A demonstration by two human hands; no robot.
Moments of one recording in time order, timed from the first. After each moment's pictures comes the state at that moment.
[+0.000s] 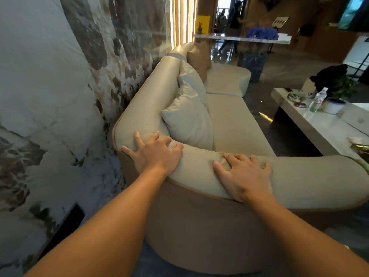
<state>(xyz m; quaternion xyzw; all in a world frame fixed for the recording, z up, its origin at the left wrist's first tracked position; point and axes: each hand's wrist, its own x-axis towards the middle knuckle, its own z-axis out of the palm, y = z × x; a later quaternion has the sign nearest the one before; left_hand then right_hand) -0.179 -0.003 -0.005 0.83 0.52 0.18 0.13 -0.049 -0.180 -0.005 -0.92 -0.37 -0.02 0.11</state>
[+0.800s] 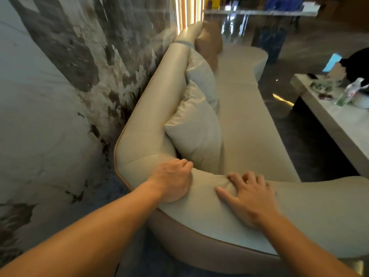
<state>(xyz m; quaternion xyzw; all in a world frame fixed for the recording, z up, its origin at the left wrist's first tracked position) -0.123 0.071 0.027 0.97 0.22 0.03 0.09 0.031 -0.113 0.009 -0.90 -0.42 0.10 0.04</state>
